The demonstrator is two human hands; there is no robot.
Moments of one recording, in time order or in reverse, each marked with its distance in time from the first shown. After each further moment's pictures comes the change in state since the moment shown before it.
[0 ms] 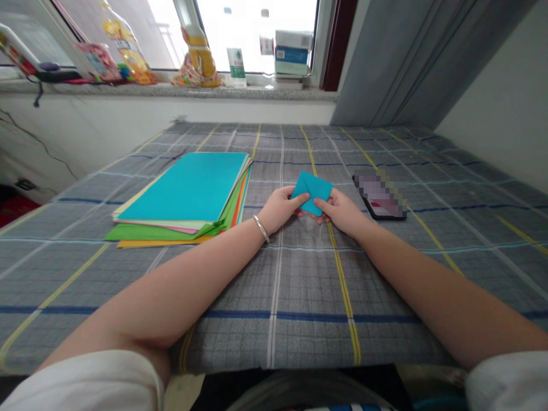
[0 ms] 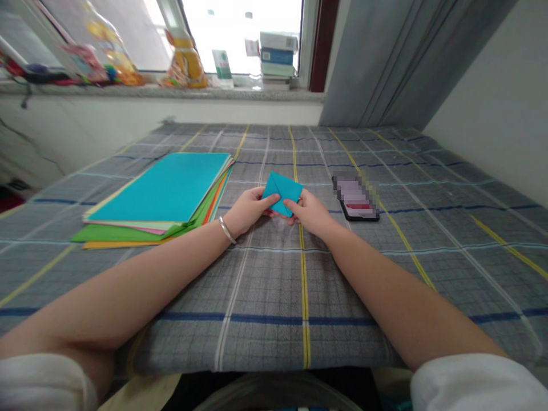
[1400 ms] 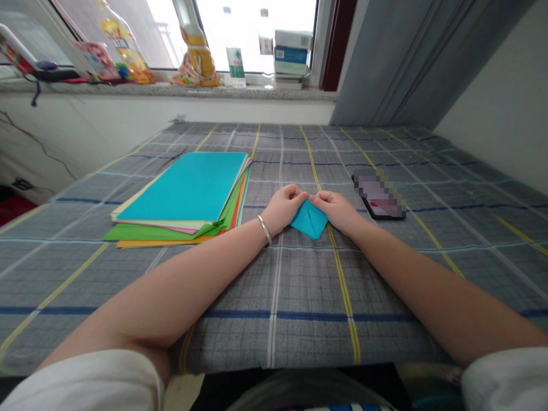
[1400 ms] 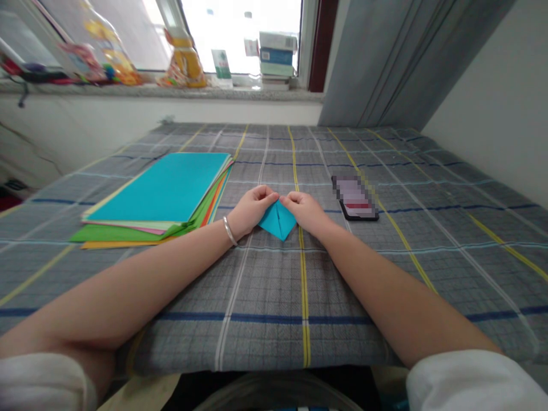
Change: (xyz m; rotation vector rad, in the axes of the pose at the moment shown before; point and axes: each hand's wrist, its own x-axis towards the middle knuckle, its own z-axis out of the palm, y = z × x) left_hand -0.001 0.005 0.010 0.167 0.201 0.025; right_hand 0.006 0.002 0.002 -0.125 -0.006 -0.049
